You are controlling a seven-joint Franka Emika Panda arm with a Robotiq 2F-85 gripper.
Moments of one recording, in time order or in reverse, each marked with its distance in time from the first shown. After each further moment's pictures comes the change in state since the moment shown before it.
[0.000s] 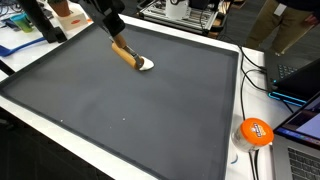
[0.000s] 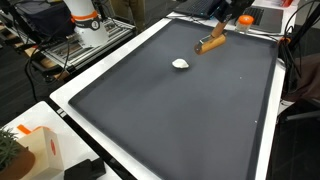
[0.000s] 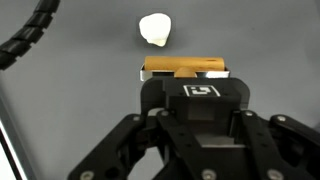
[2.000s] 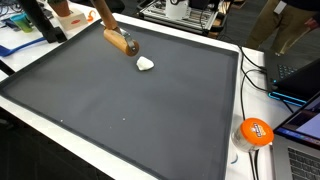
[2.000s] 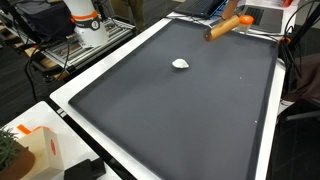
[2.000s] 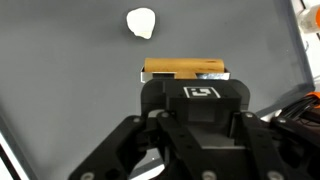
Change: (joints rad) arm -0.076 -0.206 0.021 -0.233 0.088 0.134 -0.045
